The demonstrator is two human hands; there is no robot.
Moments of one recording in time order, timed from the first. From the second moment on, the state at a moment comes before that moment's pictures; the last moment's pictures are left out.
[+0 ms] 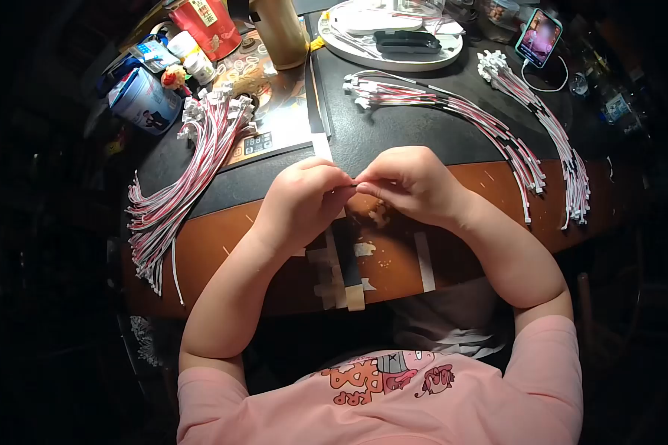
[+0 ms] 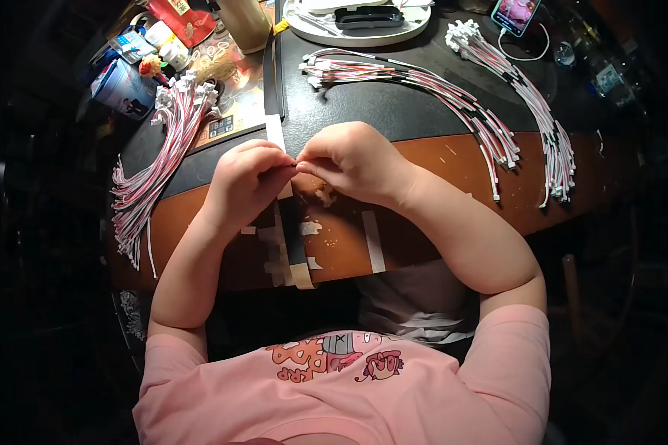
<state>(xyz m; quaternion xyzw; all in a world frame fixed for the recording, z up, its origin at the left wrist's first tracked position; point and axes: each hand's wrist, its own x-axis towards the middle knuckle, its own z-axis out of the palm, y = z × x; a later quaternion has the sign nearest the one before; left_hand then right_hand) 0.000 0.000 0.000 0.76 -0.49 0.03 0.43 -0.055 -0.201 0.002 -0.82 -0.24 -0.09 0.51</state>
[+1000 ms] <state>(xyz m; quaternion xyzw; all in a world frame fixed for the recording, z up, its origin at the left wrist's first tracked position) -0.105 0.050 -0.013 0.86 -0.42 0.13 0.27 -0.155 -0.221 0.032 -0.90 0.06 0.18 0.40</state>
